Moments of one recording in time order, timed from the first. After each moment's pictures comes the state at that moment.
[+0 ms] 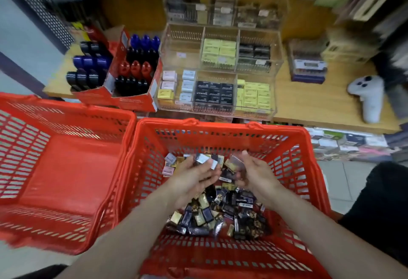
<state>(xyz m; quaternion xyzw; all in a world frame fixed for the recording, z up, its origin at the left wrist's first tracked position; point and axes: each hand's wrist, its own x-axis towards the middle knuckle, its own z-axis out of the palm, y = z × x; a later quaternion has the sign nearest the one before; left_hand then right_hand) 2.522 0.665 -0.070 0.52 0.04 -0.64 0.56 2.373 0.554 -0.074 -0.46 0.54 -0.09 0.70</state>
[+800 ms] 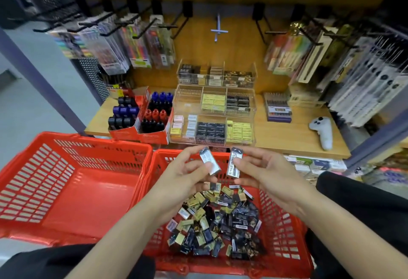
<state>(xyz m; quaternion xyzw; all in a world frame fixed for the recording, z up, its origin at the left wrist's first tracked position) 2.499 0.717 0.125 0.57 -0.24 -0.53 0.59 2.339 0.591 0.138 -0.53 0.35 -0.17 0.76</state>
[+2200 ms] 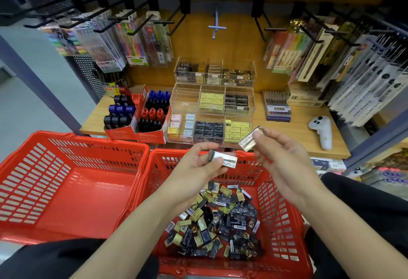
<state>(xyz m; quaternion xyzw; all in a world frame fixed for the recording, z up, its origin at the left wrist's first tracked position) 2.489 0.687 0.122 0.56 -0.22 -0.54 0.59 2.336 0.571 0.141 -0.45 0.41 -0.32 0.73</state>
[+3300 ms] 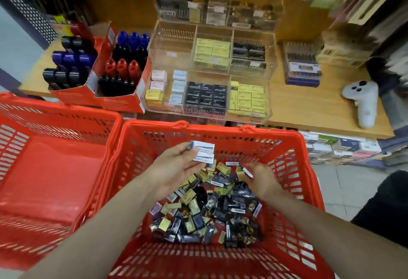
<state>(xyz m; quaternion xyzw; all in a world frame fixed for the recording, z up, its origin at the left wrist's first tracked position) 2.548 0.644 -0.043 0.55 -0.02 -0.63 0.55 2.338 0.503 -0.141 -0.82 0.48 0.12 0.30</state>
